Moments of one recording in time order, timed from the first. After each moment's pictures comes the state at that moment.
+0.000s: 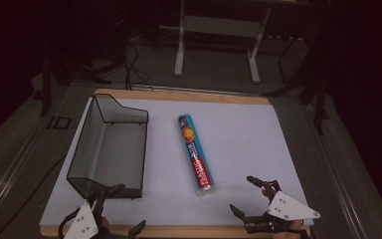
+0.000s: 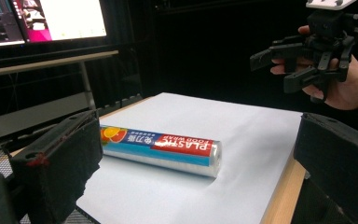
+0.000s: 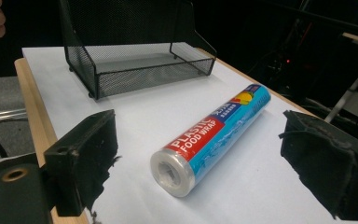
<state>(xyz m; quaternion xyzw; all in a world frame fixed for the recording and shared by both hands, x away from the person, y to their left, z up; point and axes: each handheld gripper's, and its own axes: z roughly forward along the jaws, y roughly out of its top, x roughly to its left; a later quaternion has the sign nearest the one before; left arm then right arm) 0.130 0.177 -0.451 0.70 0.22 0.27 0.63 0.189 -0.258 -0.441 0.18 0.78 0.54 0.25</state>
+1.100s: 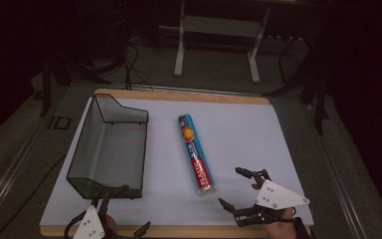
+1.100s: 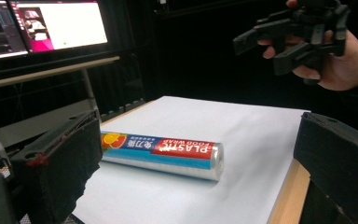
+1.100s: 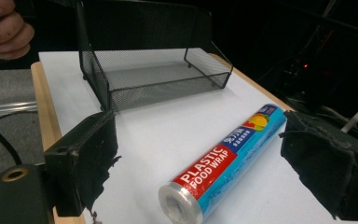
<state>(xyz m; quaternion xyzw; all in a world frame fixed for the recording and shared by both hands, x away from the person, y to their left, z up) 0.129 0.167 -0.455 0.70 0.21 0.28 0.62 0.202 -0.226 -0.409 0.15 0.80 0.53 0.23</state>
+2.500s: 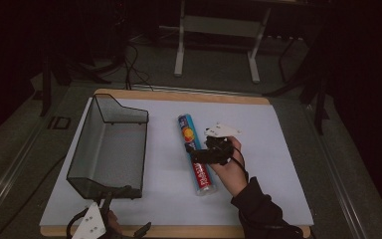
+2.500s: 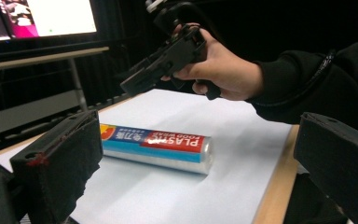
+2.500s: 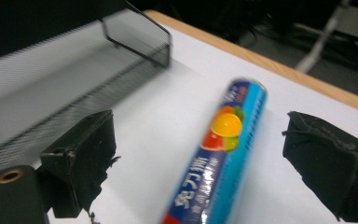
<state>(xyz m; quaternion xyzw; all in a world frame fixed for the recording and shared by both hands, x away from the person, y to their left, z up) 0.133 0.167 -0.457 0.71 0.21 0.25 0.62 0.342 -0.127 -0.431 0.34 0.80 0.45 0.21</state>
